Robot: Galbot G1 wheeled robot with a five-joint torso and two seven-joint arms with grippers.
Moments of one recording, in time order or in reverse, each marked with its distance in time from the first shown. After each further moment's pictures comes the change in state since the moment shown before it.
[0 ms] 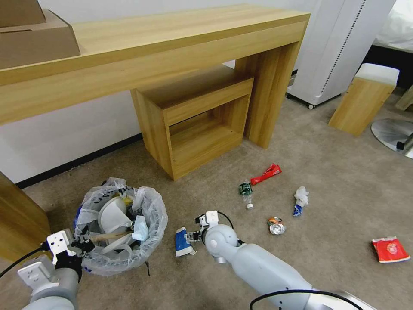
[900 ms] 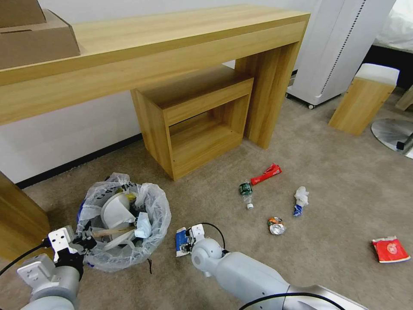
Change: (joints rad) left arm 0.005 0.012 0.019 -0.017 -0.005 -0.035 0.026; right arm 0.011 0.076 -0.124 -0.188 -0.139 0.100 -0.042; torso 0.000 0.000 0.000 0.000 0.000
